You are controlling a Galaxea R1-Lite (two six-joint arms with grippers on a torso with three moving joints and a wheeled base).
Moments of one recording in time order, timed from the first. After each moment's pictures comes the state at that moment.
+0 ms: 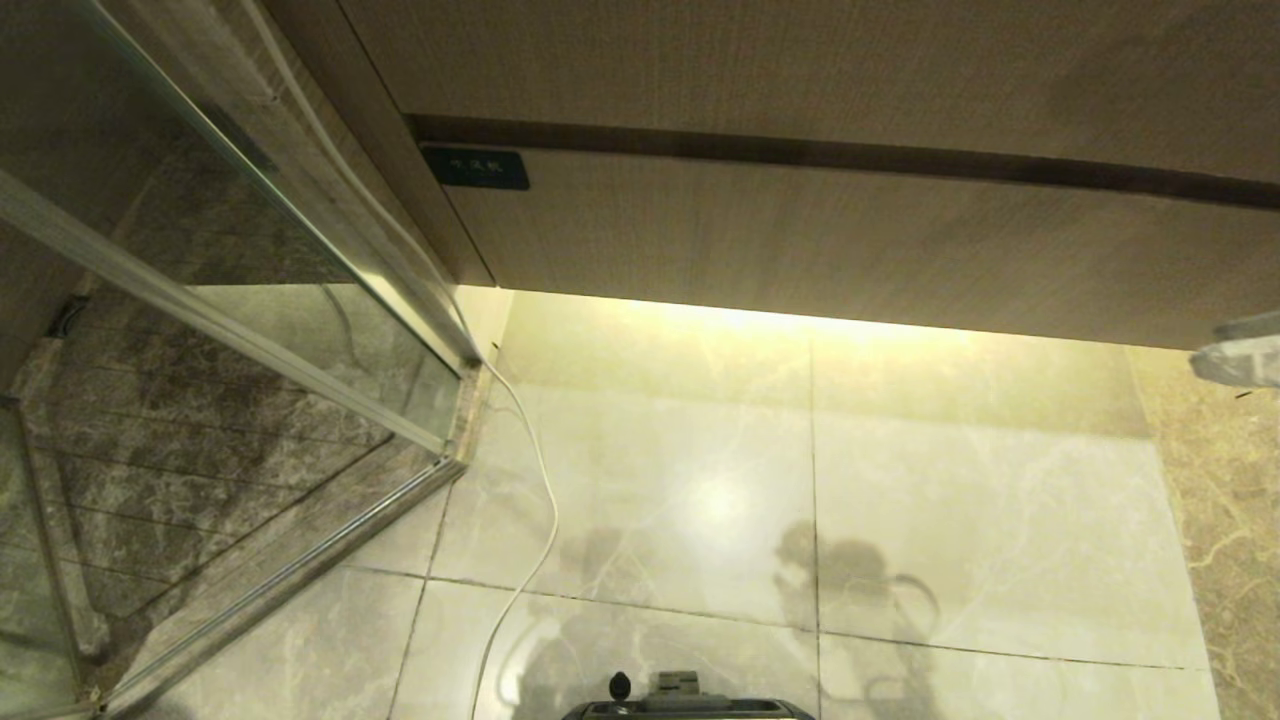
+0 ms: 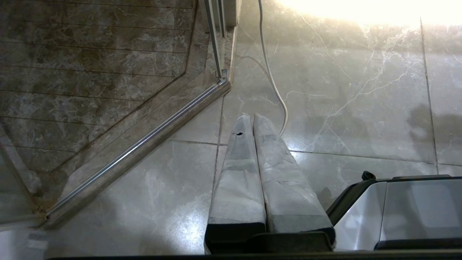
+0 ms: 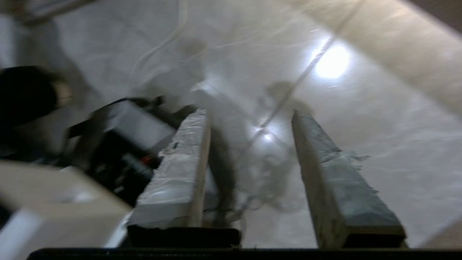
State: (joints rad) left arm 0.00 0.00 0.00 0.00 0.00 0.00; right arm 0.29 1.19 -1.48 0.81 0.24 -0.18
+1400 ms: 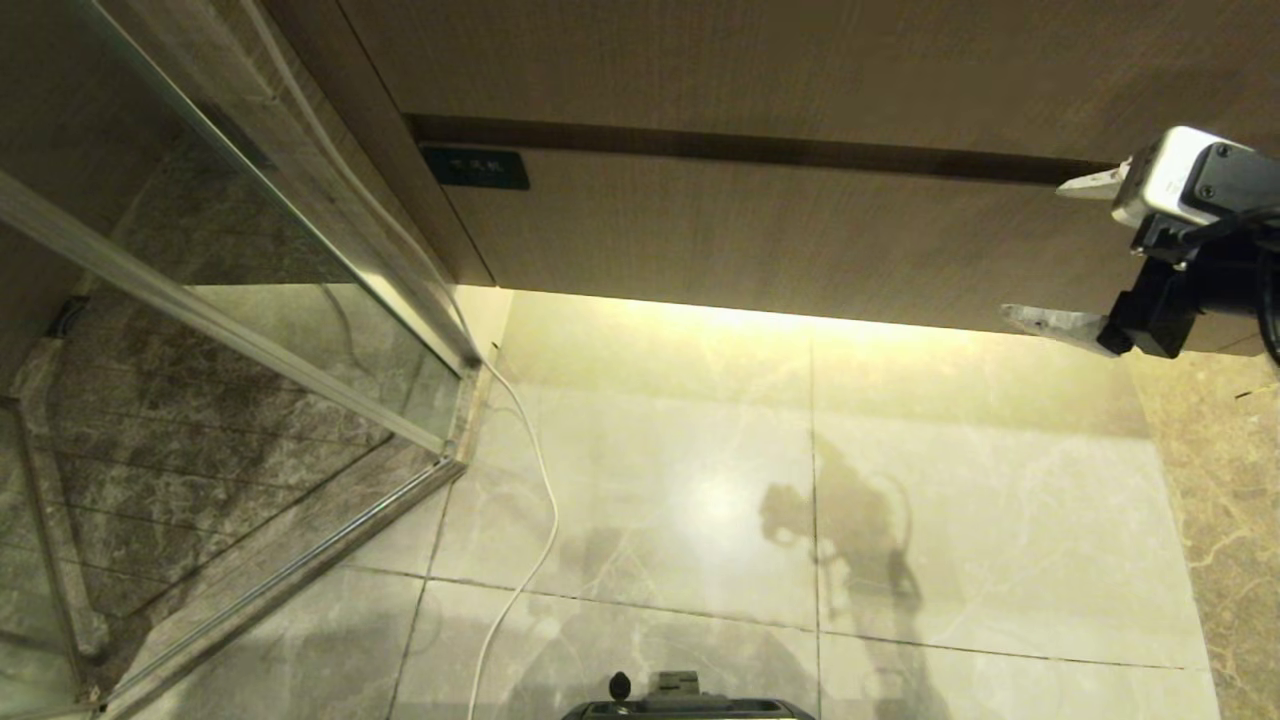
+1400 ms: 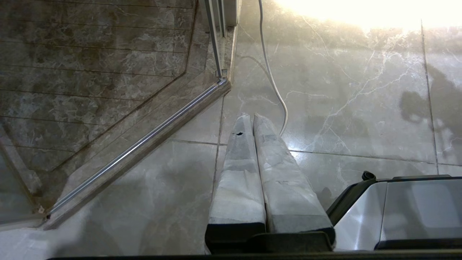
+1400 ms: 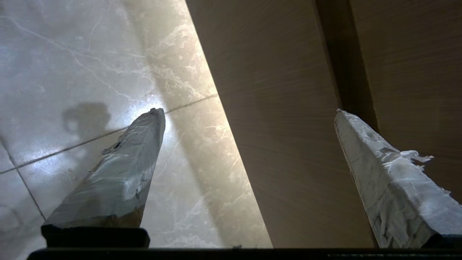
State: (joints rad) left arm 0.00 0.00 0.00 0.00 0.00 0.00; right arm 0.09 1.40 -1.13 -0.07 0.31 -1.08
